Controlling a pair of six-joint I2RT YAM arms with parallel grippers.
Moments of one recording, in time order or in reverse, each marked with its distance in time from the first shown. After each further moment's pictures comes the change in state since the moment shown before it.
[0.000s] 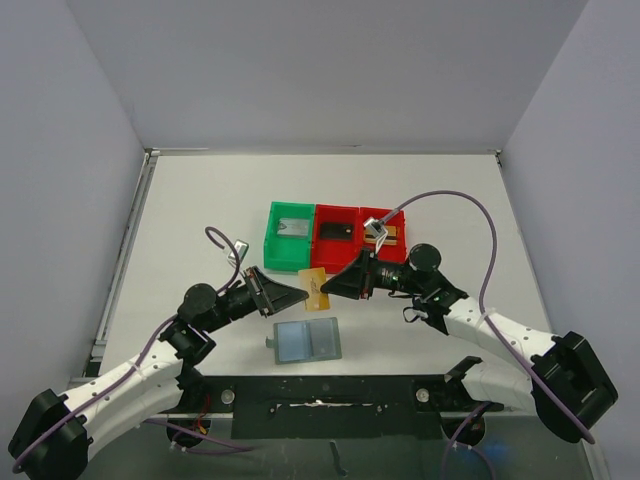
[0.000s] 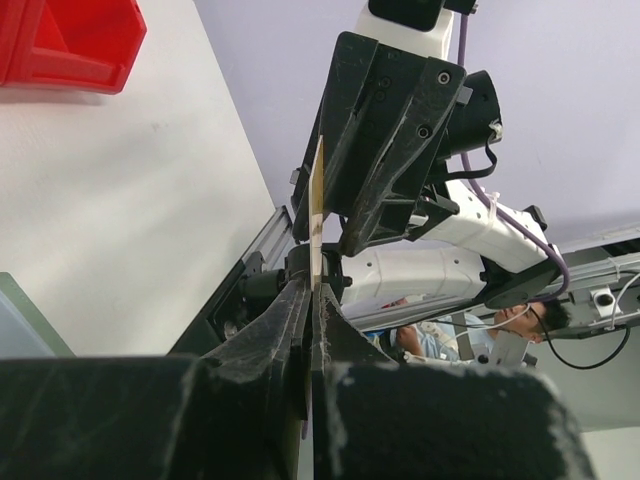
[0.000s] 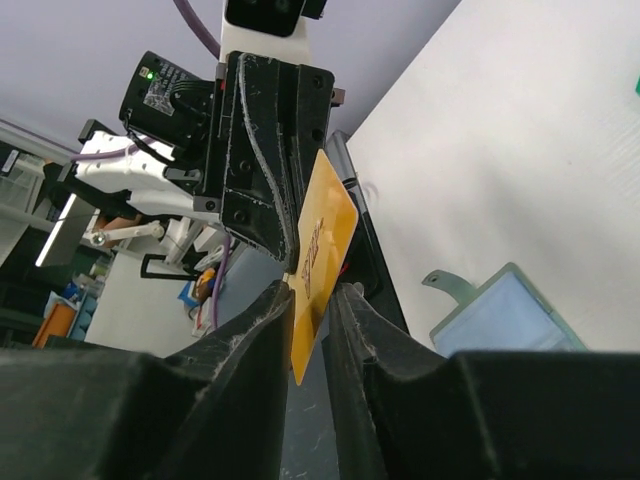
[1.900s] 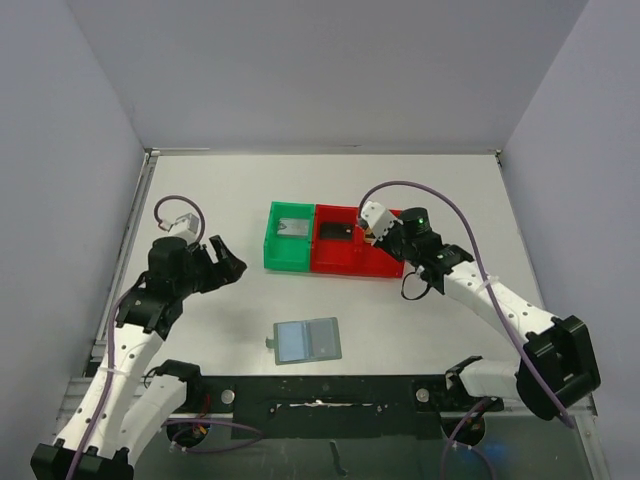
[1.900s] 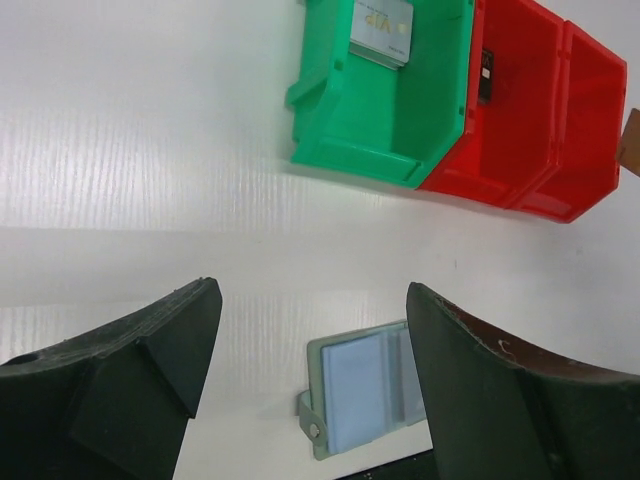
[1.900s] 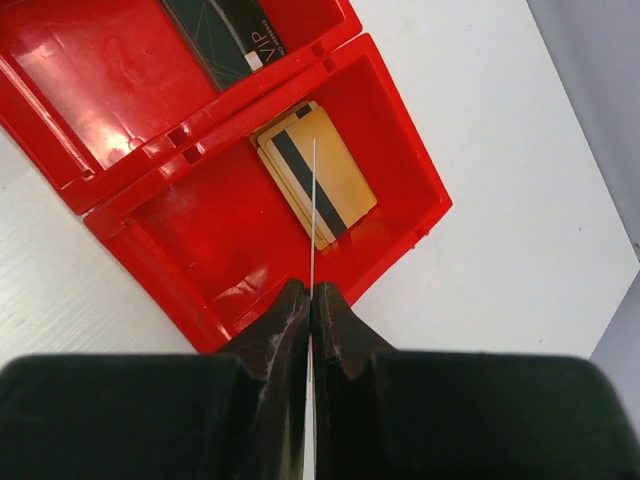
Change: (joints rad) left arm 0.467 0.015 0.467 -1.134 -0.262 0.689; right arm -0.139 0.112 0.325 -0.811 0.814 -1.492
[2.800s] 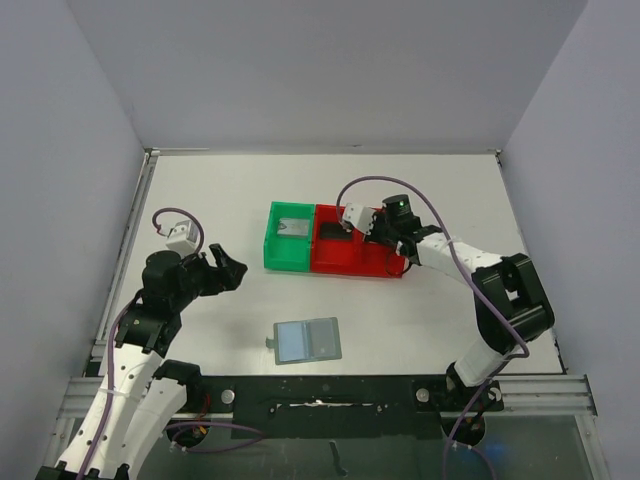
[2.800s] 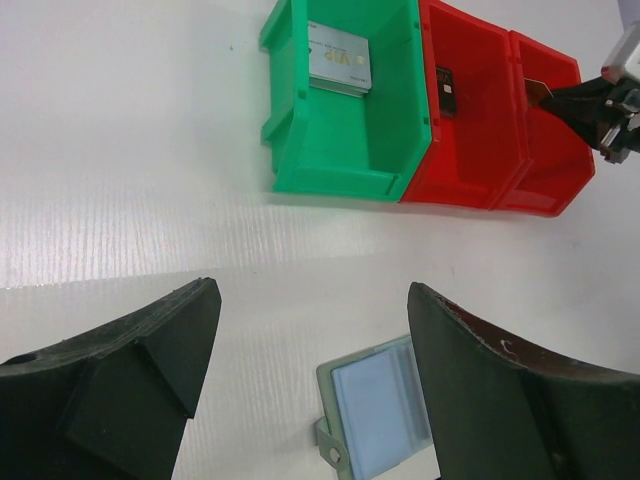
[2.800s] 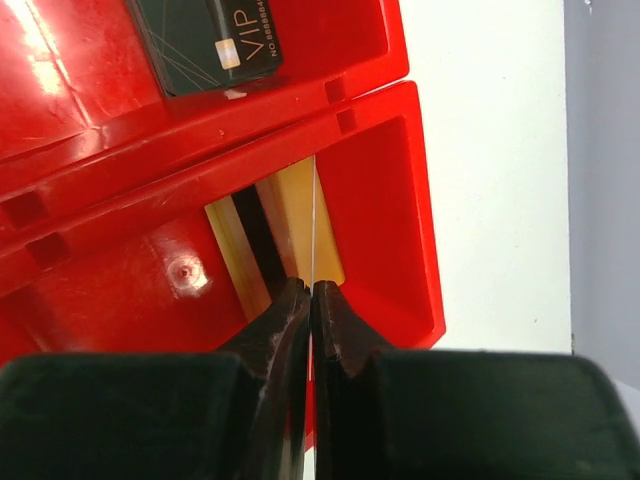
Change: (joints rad) left arm 0.017 -0.147 -0.111 0.129 0.043 0.098; right arm -0.077 0.405 0.143 0.140 -0.083 -0.349
